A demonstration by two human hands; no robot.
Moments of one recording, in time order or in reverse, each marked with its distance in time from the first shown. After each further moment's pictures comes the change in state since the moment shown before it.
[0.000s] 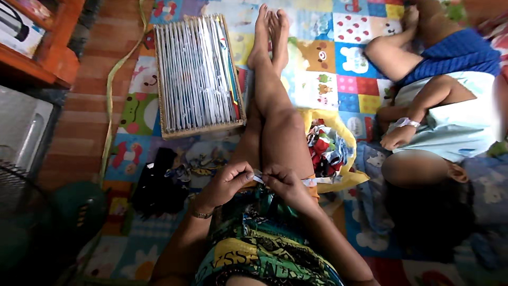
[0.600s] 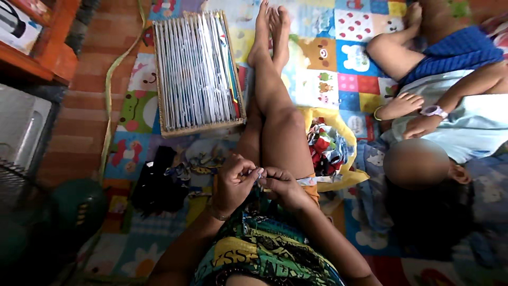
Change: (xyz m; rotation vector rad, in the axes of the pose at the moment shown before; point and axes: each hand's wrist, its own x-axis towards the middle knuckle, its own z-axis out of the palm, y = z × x) left_hand 0.006 -0.019 0.041 0.307 0.550 0.269; right_hand 0.001 0.008 0.009 0.503 -0.120 0.128
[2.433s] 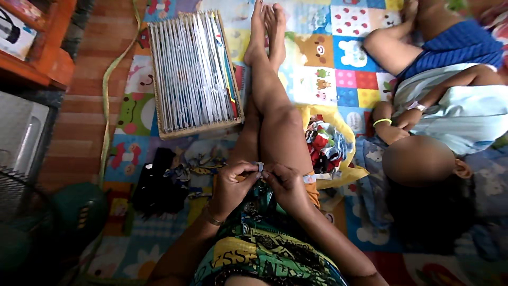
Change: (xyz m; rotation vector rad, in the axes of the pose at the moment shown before) left_hand -0.002 0.012 -0.005 -0.137 -0.136 -0.165; right_hand -0.008 -0.003 0.008 -0.990 0.368 -0.435
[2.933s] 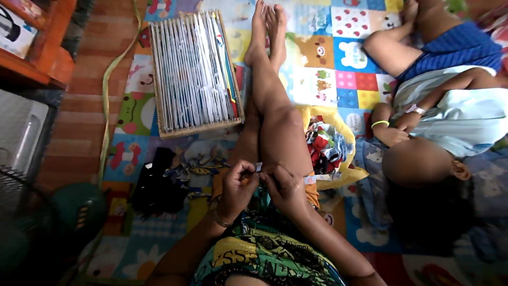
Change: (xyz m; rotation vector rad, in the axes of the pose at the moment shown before) left_hand -0.007 0.000 0.018 -0.122 0.102 -0.047; right_hand 0.000 0.003 0.009 -0.173 0.154 -0.211
